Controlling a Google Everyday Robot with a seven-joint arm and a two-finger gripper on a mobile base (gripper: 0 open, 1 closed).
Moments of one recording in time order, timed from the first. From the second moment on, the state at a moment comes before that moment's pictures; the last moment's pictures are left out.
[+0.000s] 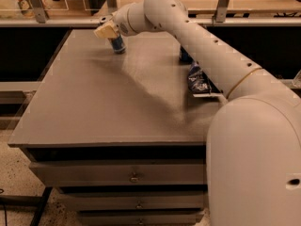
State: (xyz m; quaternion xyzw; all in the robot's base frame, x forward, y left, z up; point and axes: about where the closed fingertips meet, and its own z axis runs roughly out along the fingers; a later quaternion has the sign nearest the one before) arm 0.825 0.133 0.917 -0.47 0.68 0.19 0.53
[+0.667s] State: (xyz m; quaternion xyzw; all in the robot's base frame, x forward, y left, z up) arm 0.815 0.139 0.935 -0.46 0.67 0.23 0.53
